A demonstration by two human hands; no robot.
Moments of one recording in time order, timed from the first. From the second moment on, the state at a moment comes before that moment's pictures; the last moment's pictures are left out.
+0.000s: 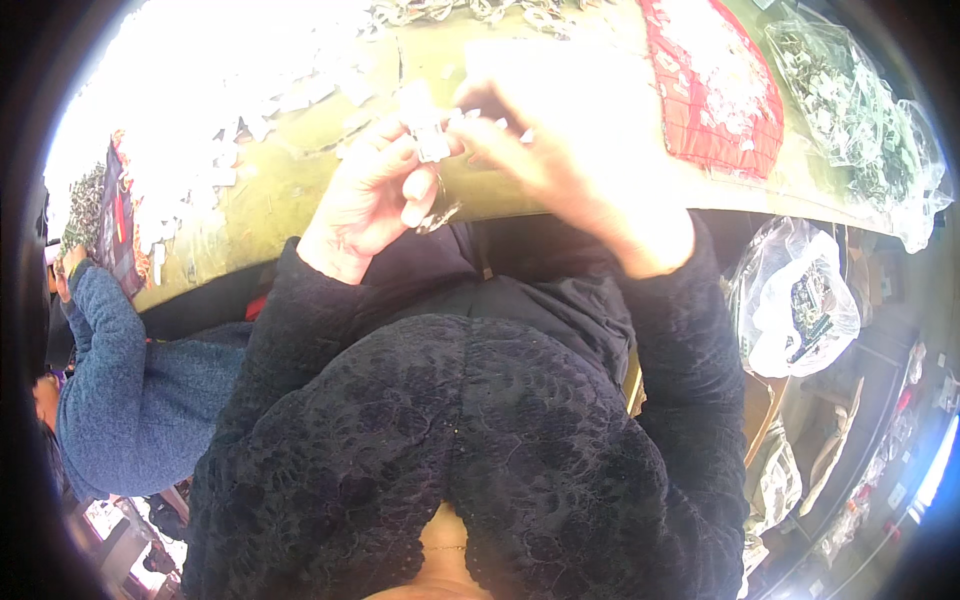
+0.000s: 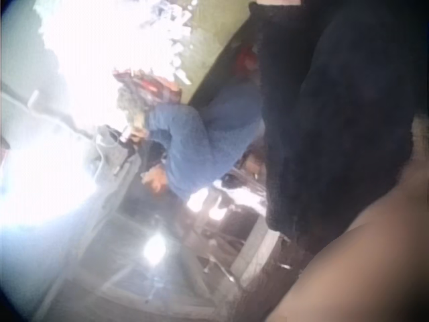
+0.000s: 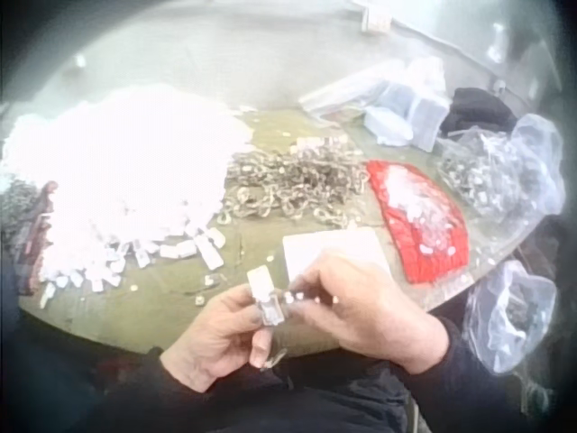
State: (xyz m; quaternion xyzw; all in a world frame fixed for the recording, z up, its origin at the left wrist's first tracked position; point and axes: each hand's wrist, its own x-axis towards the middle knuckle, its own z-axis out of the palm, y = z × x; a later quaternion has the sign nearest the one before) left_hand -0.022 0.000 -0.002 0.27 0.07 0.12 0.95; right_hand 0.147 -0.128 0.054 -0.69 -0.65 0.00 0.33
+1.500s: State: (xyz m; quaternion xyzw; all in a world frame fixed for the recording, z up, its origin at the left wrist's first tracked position) left_hand -0.023 0.003 -0.009 0.25 0.05 0.13 0.96; right_hand 0.187 -0.162 0.064 -0.69 -0.66 -0.14 0.27
